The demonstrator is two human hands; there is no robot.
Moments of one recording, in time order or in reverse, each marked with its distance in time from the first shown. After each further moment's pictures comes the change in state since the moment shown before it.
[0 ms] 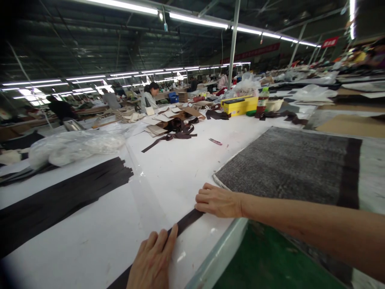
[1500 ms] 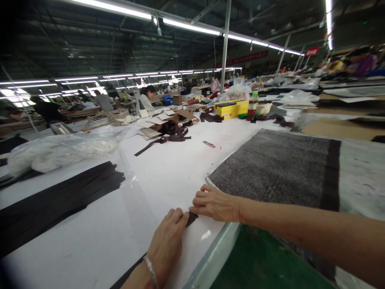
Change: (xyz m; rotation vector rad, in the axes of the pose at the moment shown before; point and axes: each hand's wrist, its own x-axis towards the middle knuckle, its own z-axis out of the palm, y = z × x) left_hand 0.079 0.027 -0.018 -0.244 -0.224 0.134; right_hand -0.015 -0.002 -0.004 -0.005 0.020 0.055
